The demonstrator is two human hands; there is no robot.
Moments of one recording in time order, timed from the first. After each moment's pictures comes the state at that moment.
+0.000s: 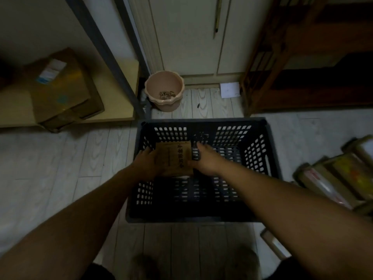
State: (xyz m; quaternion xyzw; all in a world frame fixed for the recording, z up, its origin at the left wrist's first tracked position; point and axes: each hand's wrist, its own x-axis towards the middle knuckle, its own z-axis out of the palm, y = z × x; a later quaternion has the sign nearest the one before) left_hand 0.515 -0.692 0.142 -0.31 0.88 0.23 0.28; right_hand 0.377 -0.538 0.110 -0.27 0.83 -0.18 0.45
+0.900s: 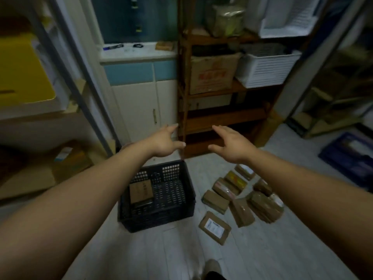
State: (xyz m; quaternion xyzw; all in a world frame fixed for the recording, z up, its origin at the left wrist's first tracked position) left_hand 0.573 -0.394 0.718 -0.14 0.94 0.30 0.11; right_hand 0.494 -0.183 0.706 -0.28 0.94 -0.17 0.13
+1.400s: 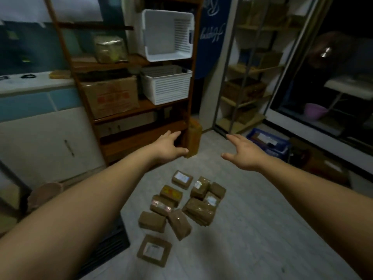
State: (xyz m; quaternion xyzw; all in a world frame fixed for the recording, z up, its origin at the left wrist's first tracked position) left_hand 0.471 -0.041 0.752 0.03 0.94 0.32 0.15; right_hand 0.464 0.209 0.744 -0.07 0.99 -0.12 0.07
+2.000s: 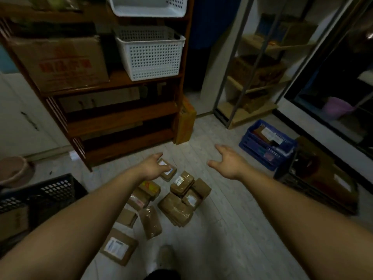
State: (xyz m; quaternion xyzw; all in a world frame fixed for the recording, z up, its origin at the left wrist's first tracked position) left_hand 0.290 0.071 0.602 -0.13 0.87 0.42 0.22; right_hand 0.238 0.310 0.635 -0.06 0.97 -0.17 0.19
